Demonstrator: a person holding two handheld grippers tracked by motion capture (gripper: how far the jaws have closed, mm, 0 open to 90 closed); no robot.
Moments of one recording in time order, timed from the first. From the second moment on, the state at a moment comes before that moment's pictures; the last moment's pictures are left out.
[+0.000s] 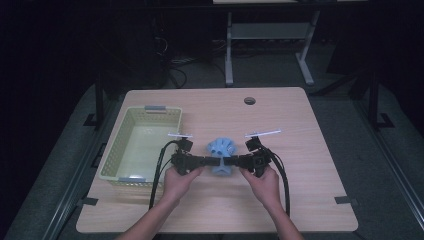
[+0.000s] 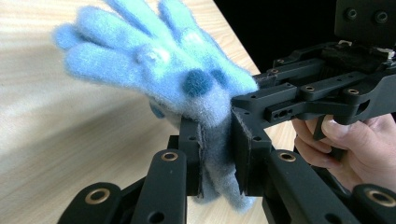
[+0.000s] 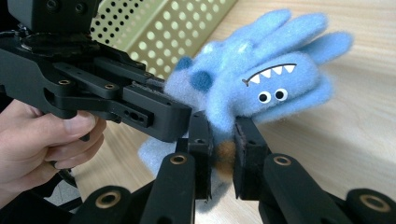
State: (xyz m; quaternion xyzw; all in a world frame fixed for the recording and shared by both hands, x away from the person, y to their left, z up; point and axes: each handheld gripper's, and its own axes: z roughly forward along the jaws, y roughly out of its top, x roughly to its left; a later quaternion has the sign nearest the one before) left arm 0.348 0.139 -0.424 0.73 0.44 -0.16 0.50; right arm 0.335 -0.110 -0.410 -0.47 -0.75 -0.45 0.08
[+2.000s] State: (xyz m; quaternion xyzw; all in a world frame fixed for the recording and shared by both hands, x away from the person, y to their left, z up) left arm 0.359 0.238 -0.376 0.70 0.44 -0.15 0.54; right arm 0.366 -0.024 -0.354 -0.40 -0.78 -0.47 0.09
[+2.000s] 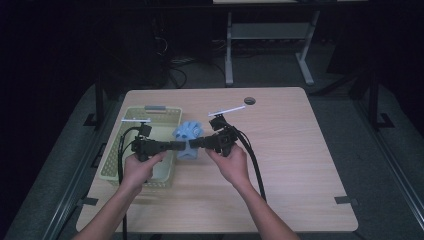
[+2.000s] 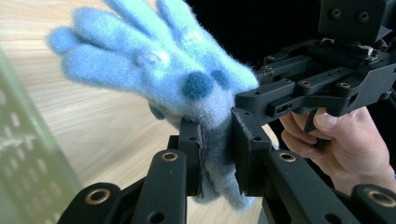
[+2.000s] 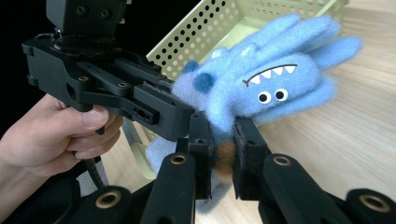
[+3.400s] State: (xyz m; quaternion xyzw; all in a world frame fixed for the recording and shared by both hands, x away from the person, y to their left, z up) left arm 0.358 0.308 -0.372 0.70 0.46 -0.14 0.53; right arm 0.383 0.047 -0.353 -0.38 -0.79 -0.48 0.12
